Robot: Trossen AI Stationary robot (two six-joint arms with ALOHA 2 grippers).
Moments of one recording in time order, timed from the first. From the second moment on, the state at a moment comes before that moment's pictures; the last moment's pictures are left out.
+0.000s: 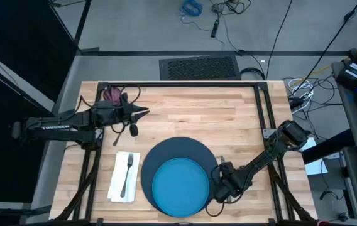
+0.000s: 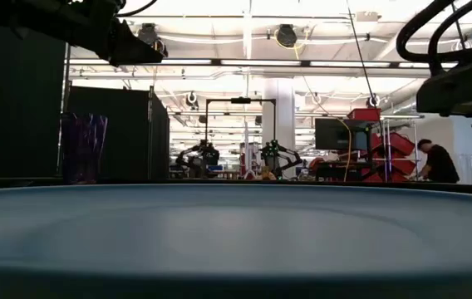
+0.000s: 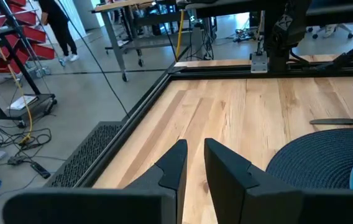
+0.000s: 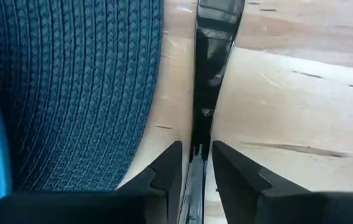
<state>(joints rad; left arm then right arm) 0.21 0.74 0.47 0.07 -0.10 0.16 0.66 1.87 1.16 -0.87 0.03 2.08</state>
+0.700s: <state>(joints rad) 0.21 0.74 0.47 0.07 -0.10 0.16 0.65 1.86 1.16 -0.88 -0.01 1.99</state>
